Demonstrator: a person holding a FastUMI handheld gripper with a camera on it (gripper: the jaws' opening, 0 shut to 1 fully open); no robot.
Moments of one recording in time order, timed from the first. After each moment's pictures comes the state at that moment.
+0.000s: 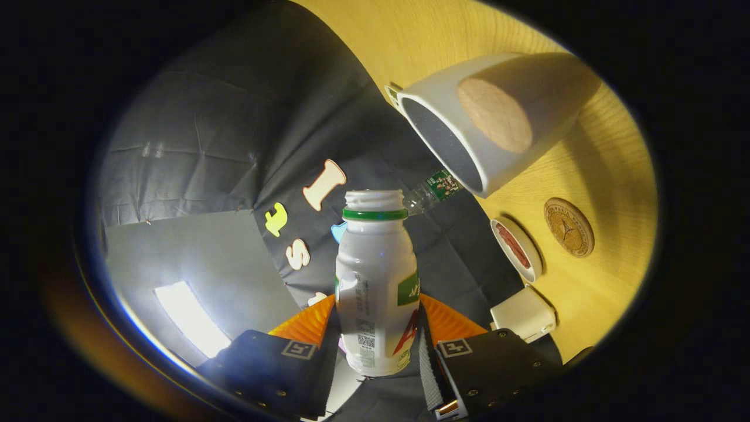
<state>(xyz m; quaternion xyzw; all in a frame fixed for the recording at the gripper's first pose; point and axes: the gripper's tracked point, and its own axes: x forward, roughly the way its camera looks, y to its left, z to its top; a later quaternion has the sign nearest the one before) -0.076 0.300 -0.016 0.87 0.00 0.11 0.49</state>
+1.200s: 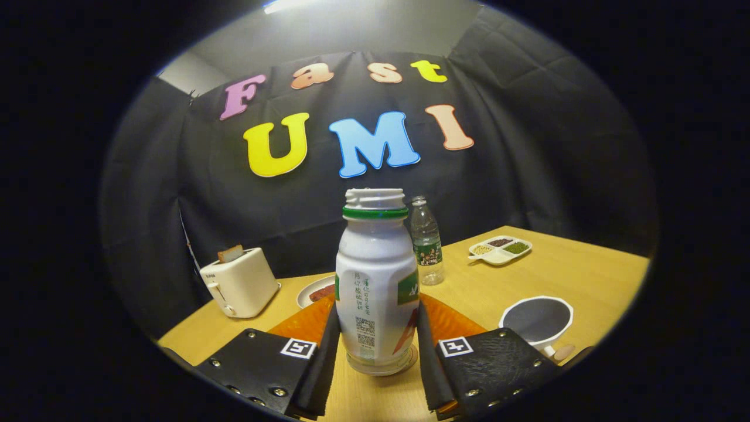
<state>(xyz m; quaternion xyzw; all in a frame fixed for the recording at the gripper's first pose) -0.037 0.358 -0.061 0.07 0.11 0.06 0.99</state>
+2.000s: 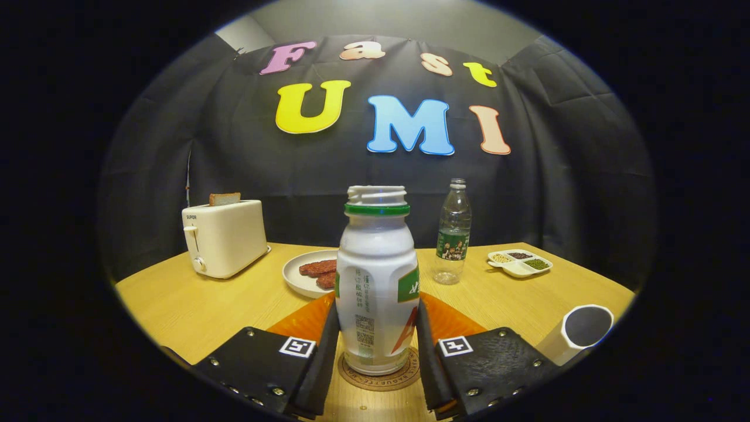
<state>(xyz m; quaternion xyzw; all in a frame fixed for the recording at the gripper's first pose) -0.002 0.386 -0.121 0.00 0.12 0.10 0.99</state>
